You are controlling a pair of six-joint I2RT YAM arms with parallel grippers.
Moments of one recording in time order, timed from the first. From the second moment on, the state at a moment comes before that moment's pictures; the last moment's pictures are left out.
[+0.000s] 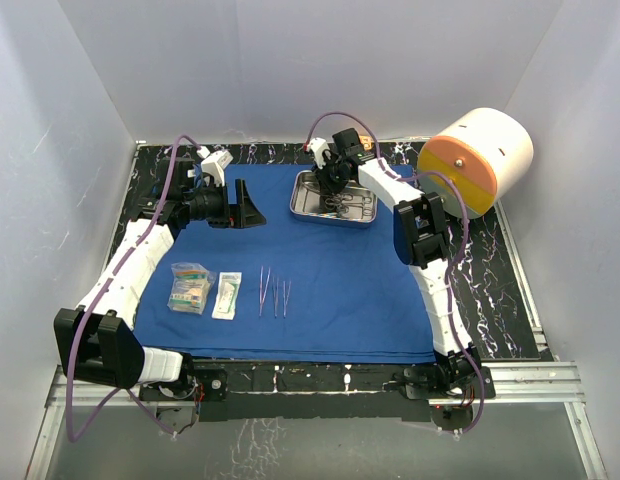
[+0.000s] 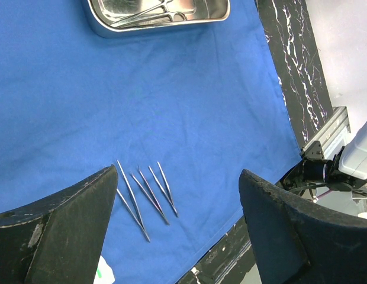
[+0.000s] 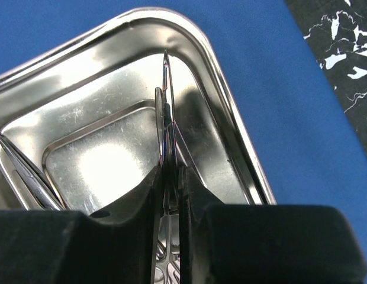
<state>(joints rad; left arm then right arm) -0.17 1.34 1.18 -0.58 0.64 -0.21 0.36 2.52 2.22 -0.58 -0.40 -0.46</state>
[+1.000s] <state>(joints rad) -0.17 1.34 1.18 -0.58 0.64 -0.21 0.36 2.41 2.21 -0.64 -0.38 -0.37</state>
